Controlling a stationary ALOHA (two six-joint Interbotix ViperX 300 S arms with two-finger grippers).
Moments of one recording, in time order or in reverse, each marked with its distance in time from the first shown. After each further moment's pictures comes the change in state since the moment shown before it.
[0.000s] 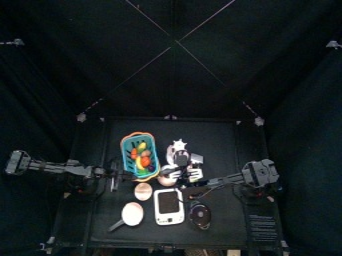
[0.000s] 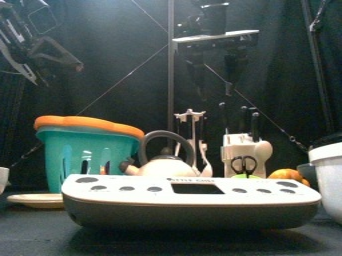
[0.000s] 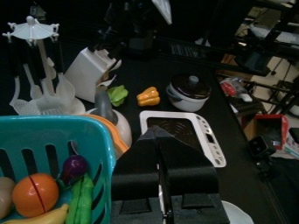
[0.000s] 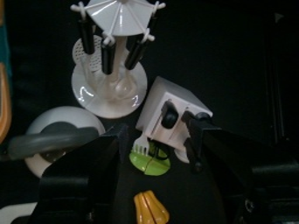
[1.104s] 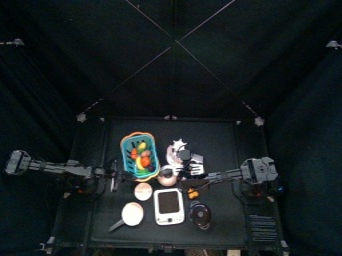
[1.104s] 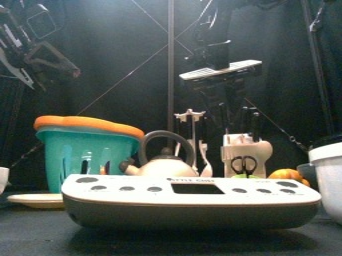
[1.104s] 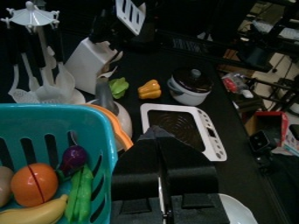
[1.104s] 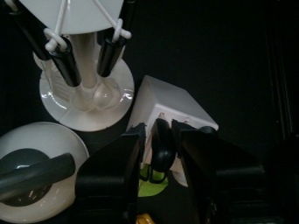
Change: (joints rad) left arm -0.002 0.000 0.020 -0.015 0.002 0.000; right arm -0.089 -0.002 0.141 0.038 -0.110 0.072
